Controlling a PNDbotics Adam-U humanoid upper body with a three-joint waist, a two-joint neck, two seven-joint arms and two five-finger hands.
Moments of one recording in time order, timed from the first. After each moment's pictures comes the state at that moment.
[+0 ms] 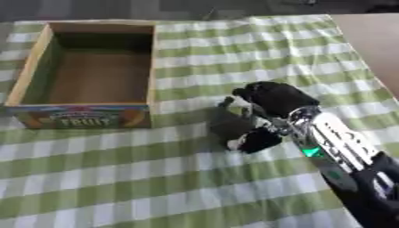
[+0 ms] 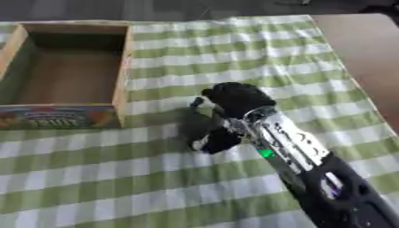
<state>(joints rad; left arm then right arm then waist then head) -0.34 0.26 0.00 -1.98 -0.25 -0.07 0.49 -0.55 -0.44 0.37 -1.81 1.34 0.29 0.80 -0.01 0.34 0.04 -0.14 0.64</state>
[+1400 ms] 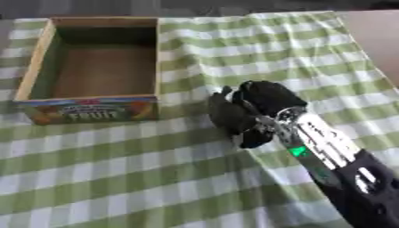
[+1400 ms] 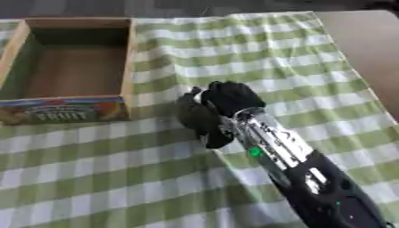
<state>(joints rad) -0.34 0.26 0.00 -1.98 -0.25 -0.07 0.49 -0.57 -0.42 0.39 -1.81 1.28 0.34 0.70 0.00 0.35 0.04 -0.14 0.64</state>
